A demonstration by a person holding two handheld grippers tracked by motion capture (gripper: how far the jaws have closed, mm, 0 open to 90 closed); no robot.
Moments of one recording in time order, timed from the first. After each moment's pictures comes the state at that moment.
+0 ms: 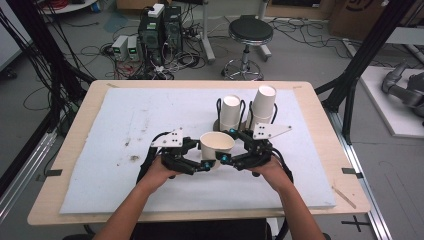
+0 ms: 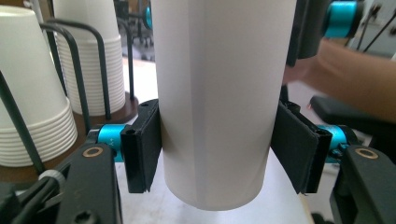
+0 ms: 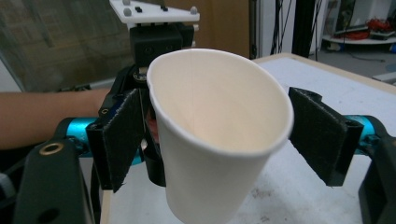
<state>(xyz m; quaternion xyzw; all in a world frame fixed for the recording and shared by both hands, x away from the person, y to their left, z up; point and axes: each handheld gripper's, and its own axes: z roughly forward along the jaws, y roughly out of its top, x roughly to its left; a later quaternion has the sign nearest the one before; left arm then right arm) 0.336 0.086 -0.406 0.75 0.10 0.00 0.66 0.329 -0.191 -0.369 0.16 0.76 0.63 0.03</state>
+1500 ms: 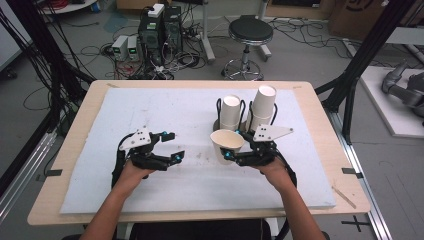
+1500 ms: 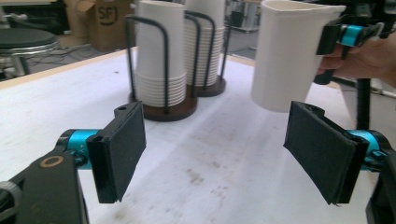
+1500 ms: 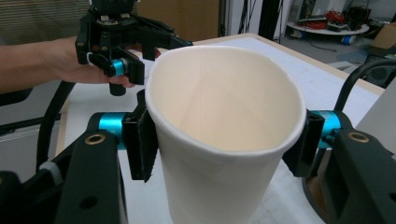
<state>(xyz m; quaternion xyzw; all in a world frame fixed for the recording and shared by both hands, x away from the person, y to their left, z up) 0.330 0.167 -0.414 0.73 0.23 0.12 0.63 0.332 -0.203 -0.376 0.17 0.79 0.58 0.11</state>
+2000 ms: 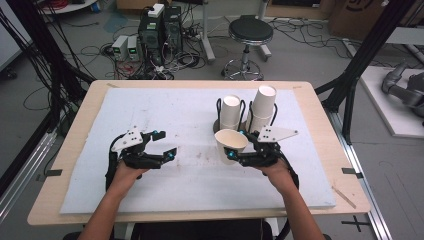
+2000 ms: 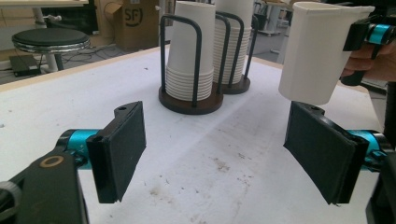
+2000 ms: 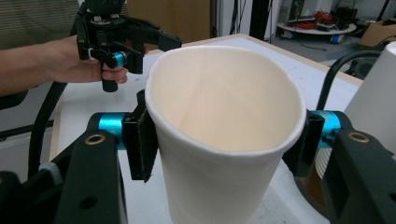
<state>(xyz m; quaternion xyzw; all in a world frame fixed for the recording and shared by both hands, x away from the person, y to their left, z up) 0.328 0.182 -0.415 0.73 0.26 0.15 0.62 0.329 -0.212 -0.378 0.19 0.78 0.58 0.11</state>
